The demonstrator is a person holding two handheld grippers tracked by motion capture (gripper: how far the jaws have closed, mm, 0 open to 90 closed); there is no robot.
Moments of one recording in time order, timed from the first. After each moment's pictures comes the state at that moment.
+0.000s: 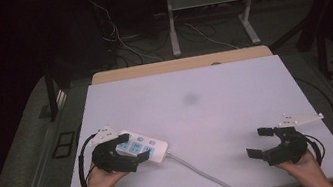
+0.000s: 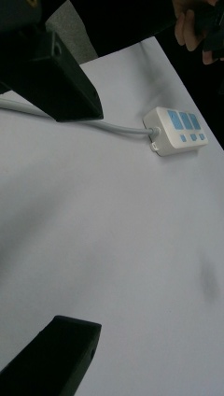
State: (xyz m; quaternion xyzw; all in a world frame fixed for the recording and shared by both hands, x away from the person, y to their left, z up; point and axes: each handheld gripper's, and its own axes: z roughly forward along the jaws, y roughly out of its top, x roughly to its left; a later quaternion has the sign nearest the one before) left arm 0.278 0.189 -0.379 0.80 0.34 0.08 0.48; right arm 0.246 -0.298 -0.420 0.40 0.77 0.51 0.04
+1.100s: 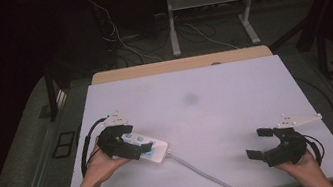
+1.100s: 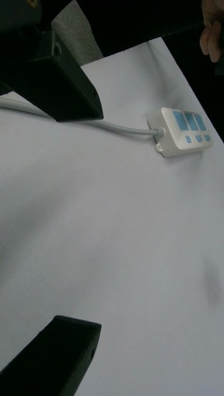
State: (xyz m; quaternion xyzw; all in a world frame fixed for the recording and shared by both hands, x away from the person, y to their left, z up) left arm 0.315 0.173 -0.369 0.86 0.32 0.06 0.40; right arm 0.245 -0.296 -0.421 0.39 0.77 0.50 0.04
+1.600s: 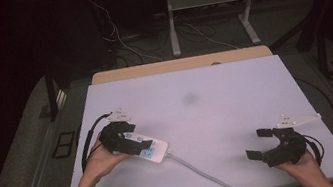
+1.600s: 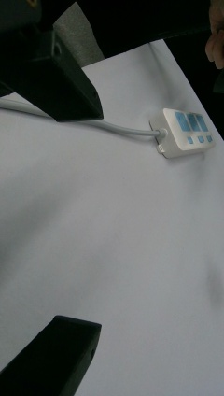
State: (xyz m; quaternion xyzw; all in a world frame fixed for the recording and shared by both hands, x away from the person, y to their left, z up) left arm 0.328 0.170 -0.370 0.87 0.32 0.06 0.37; right arm 0.246 -0.296 -0.422 0.39 0.77 0.50 0.04
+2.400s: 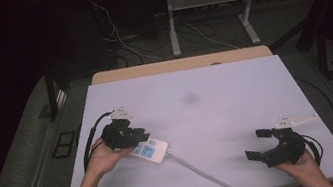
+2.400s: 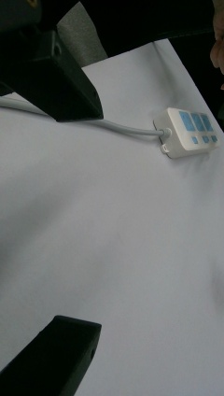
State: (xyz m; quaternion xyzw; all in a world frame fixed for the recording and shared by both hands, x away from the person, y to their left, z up) left arm 0.338 0.168 -0.378 0.88 0.31 0.05 0.36; right arm 0.247 -0.294 -0.423 0.39 0.78 0.49 0.03
